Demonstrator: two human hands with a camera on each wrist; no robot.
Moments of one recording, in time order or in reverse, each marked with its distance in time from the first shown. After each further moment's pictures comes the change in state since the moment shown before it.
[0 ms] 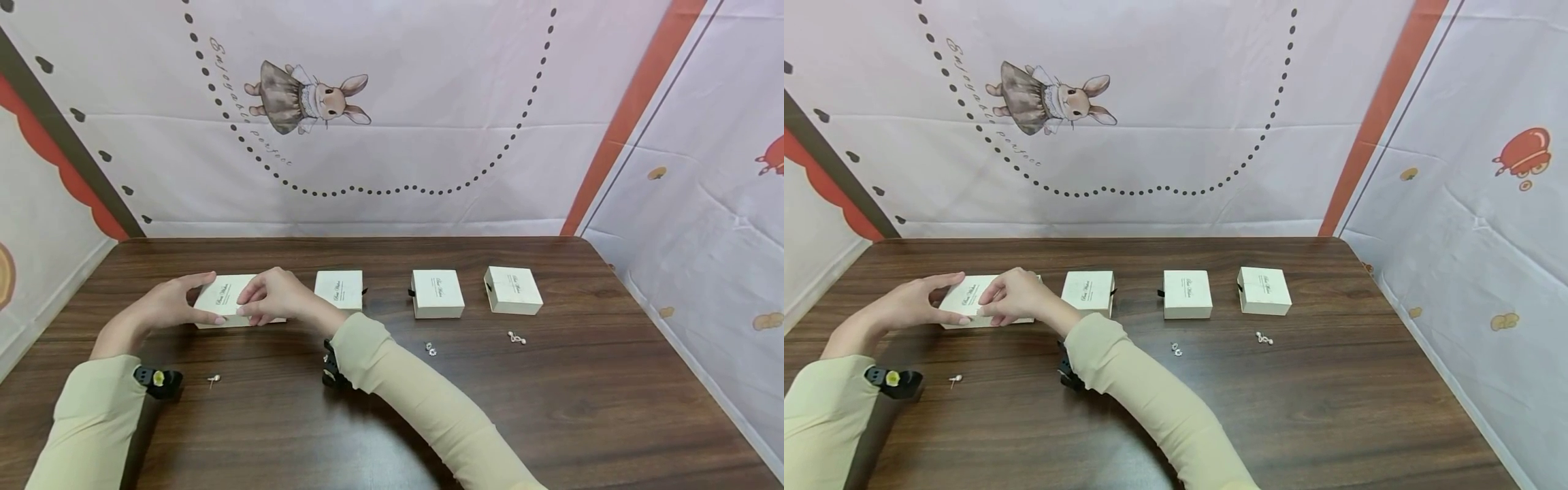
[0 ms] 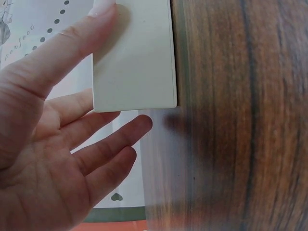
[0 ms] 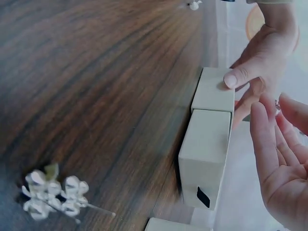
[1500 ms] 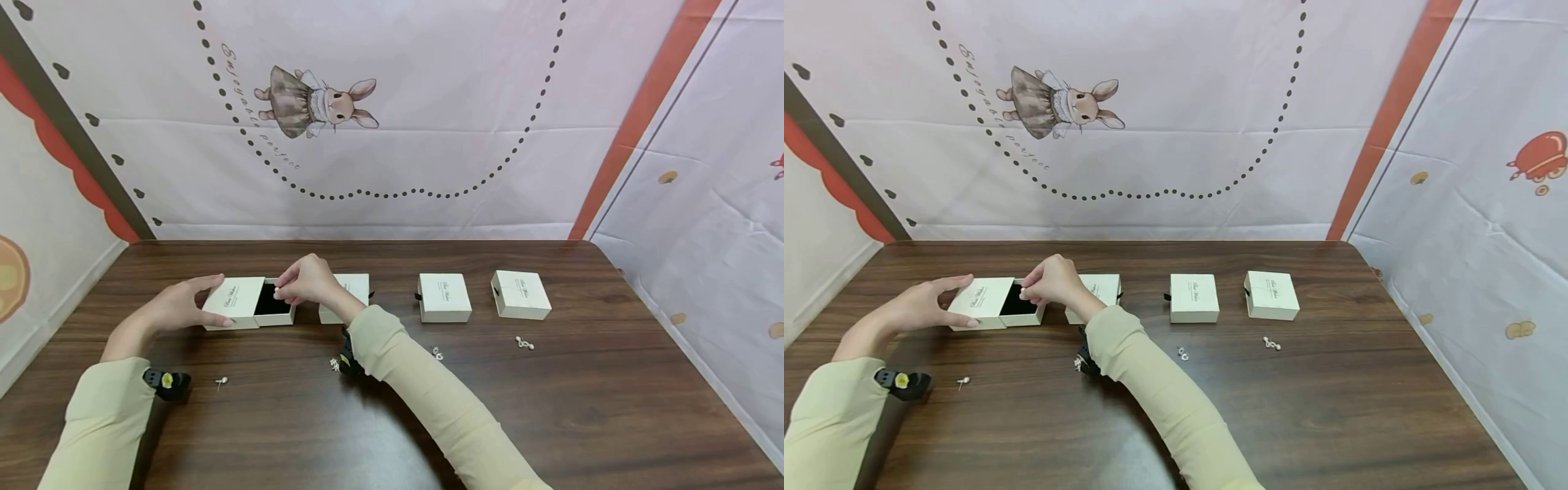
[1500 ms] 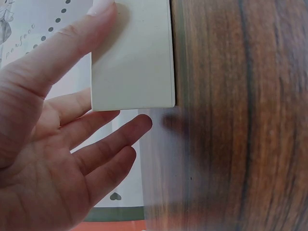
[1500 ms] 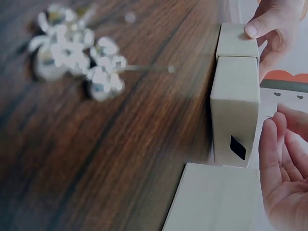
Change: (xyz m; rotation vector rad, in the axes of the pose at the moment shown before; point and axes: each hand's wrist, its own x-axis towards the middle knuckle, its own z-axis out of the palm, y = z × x) left_hand -0.003 0.001 0.001 0.005 0.023 -0.012; right_hand 0.014 0.024 -0.028 0.036 0.209 0.042
